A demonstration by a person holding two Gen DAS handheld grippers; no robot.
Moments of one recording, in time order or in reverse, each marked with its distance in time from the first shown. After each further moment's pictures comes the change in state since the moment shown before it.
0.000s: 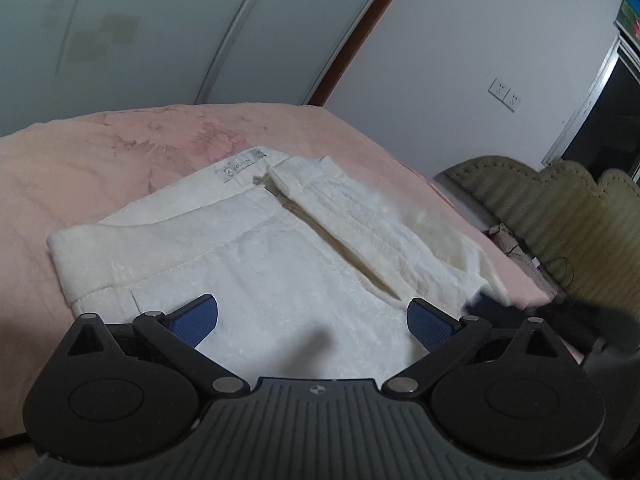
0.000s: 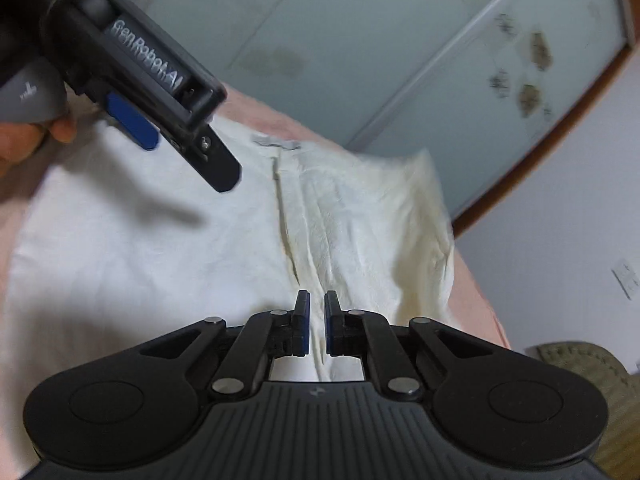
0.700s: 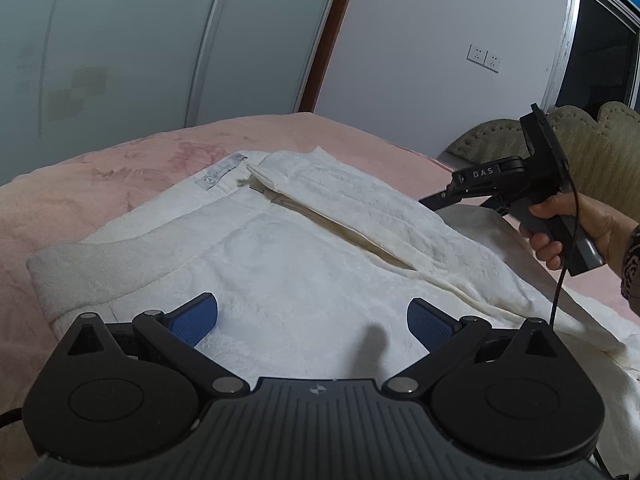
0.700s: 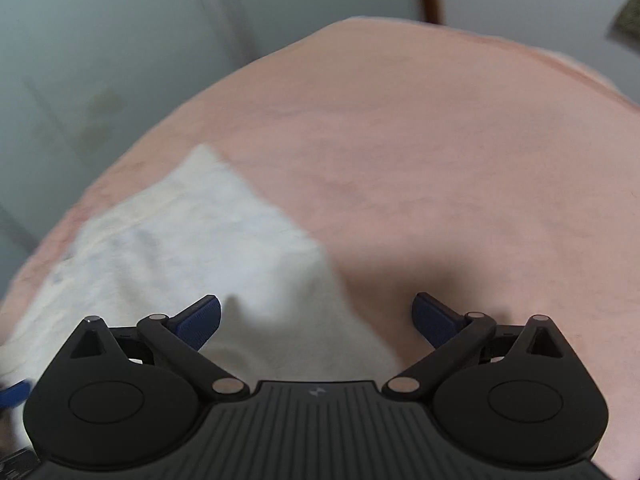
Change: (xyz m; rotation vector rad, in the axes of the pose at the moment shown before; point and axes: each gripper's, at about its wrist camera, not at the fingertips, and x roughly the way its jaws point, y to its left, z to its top) left arm 0.016 -0.016 -0.028 0.220 -0.062 0.067; right arm 0.220 -0.212 -0.071 0.851 0.379 0.502
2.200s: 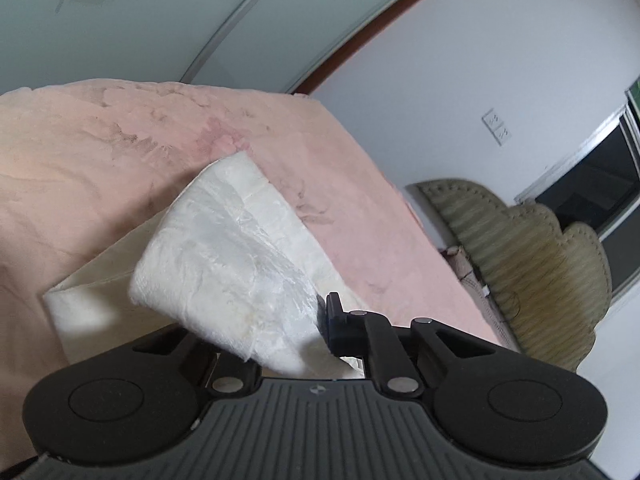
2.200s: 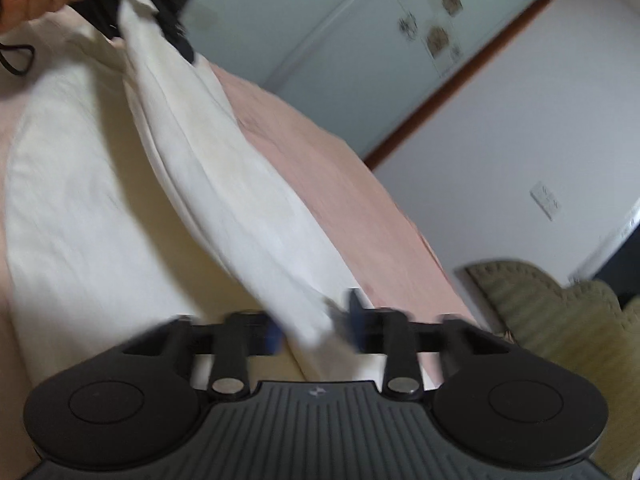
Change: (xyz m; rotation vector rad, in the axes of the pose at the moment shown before) left arm 0.005 0.069 0.064 -0.422 0.134 -0.236; right arm -0.095 0.225 -0.264 -0.693 -0.313 -0.751
